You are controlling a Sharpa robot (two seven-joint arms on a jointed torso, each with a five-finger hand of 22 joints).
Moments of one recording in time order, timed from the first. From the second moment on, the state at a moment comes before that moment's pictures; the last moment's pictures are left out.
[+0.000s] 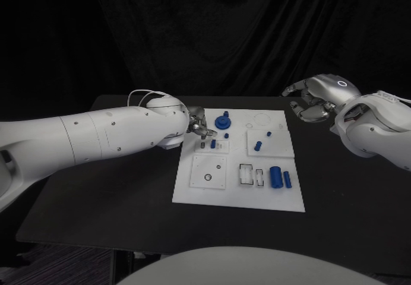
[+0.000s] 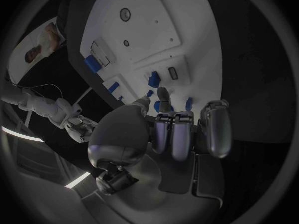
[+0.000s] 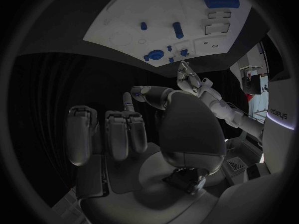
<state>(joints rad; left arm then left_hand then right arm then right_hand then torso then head) 1.35 -0.53 -0.21 1.29 -1.18 0.02 -0.47 1.04 0.05 0.13 0.25 0.13 1.05 0.01 0.28 1.31 1.47 -0.05 1.57 1.31 1.47 -0.10 1.57 1.31 0.06 1.44 0.01 1.37 1.31 1.41 -0.95 -0.25 1.49 -1.57 -0.52 -0.10 1.10 -0.24 0.94 0.04 0.29 0.79 0.08 0.07 0.38 1.47 -0.01 1.57 1.31 1.47 -0.07 1.57 1.31 0.02 1.47 0.04 1.47 1.31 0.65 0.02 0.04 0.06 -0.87</state>
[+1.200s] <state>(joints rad) 1.36 -0.43 -0.21 1.14 -1.03 0.23 -0.46 1.11 0.05 0.11 0.26 0.30 1.00 0.04 0.16 1.22 1.46 -0.04 1.57 1.31 1.47 -0.09 1.57 1.31 0.06 1.43 0.02 1.37 1.31 1.41 -0.93 -0.25 1.49 -1.57 -0.52 -0.11 1.10 -0.24 0.94 0.04 0.29 0.79 0.08 0.07 0.38 1.47 -0.01 1.57 1.31 1.47 -0.07 1.57 1.31 0.02 1.47 0.04 1.47 1.31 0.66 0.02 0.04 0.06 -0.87</state>
